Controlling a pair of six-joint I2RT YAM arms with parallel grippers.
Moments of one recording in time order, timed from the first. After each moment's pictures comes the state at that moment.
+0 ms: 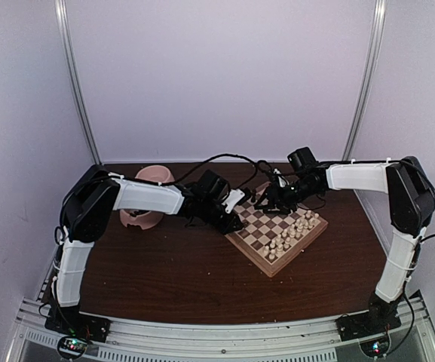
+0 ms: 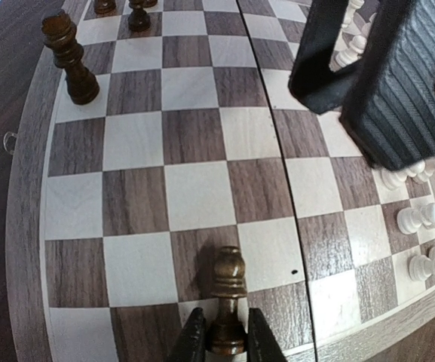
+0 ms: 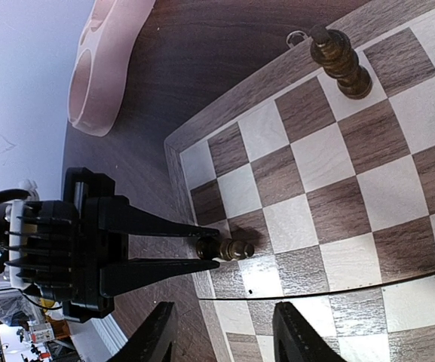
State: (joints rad) left arm -0.85 2.22 1.58 -0.17 0.27 0.03; right arm 0.43 1.86 1.29 -0.38 -0.64 0.44
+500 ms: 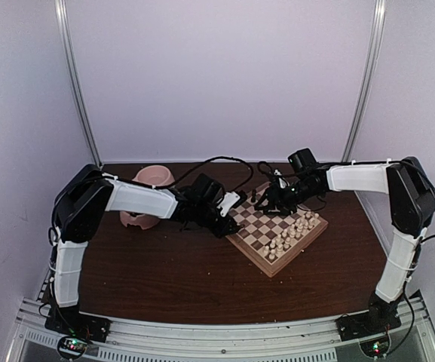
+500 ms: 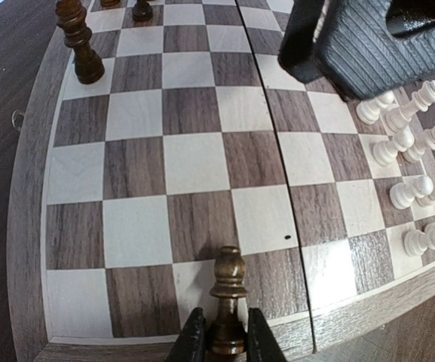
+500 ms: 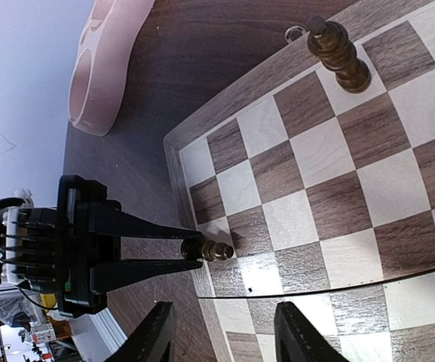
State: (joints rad) left arm -0.85 2.16 1.46 -0.10 0.27 0.03; right arm 0.43 1.86 1.27 -0.36 -0.64 0.45
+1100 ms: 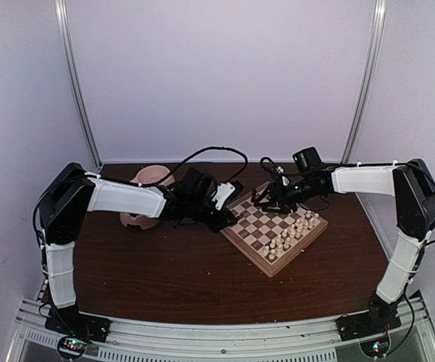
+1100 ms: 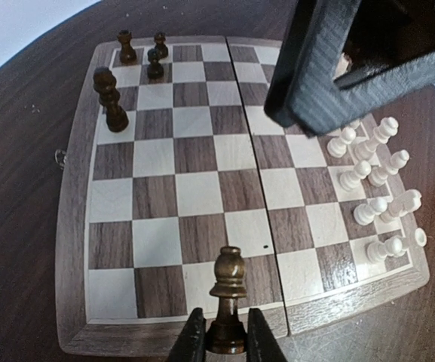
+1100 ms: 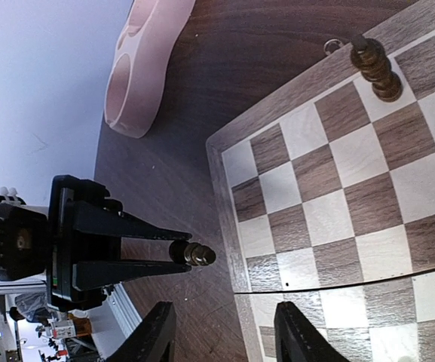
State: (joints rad) left arm -0.85 2.04 1.36 -0.01 0.25 0.02; right arm 0.42 1.80 1.21 -0.27 -0.71 0.51
